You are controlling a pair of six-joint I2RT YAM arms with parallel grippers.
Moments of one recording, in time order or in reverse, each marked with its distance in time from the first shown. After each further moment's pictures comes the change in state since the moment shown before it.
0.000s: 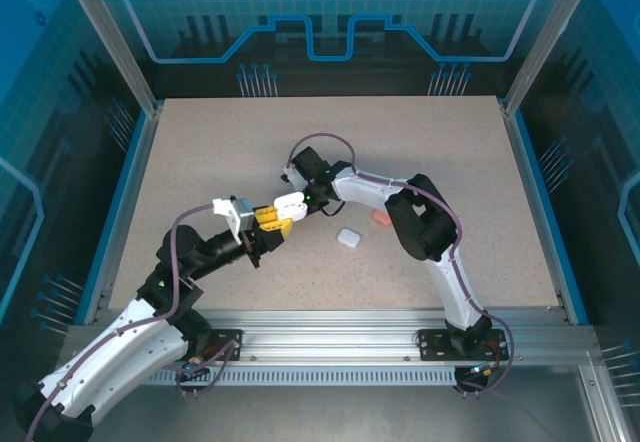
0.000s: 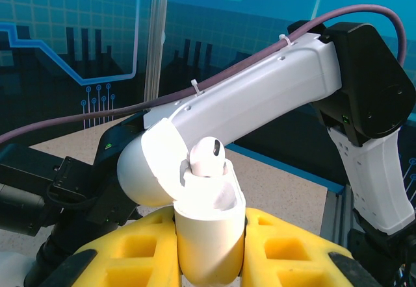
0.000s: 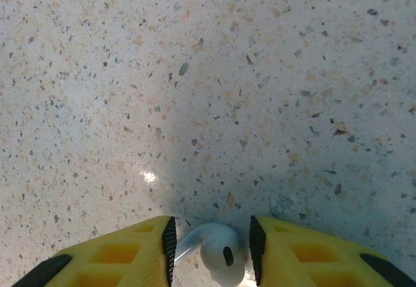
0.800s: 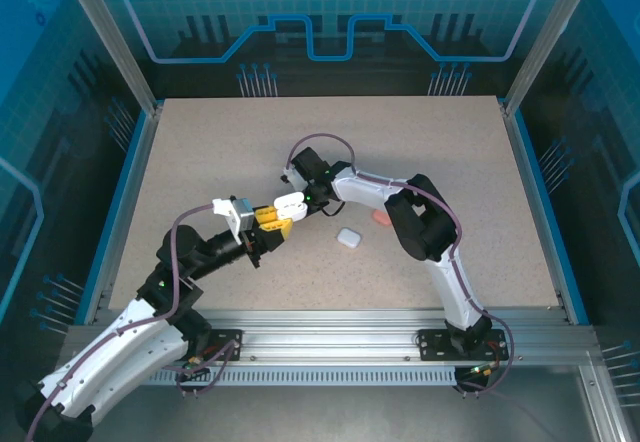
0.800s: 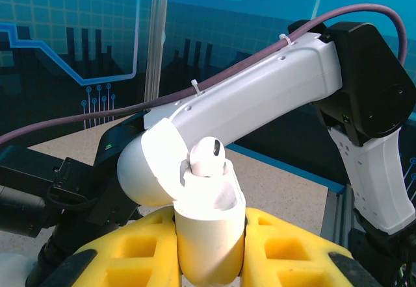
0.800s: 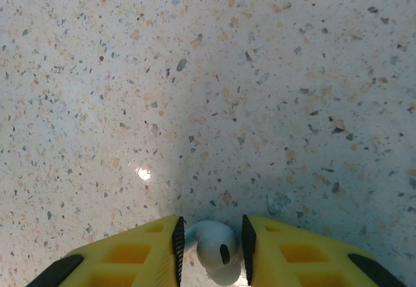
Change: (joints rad) left arm 0.000 0.000 0.000 0.000 0.000 0.003; right arm 0.003 0.000 0.000 -0.008 0.009 -0.019
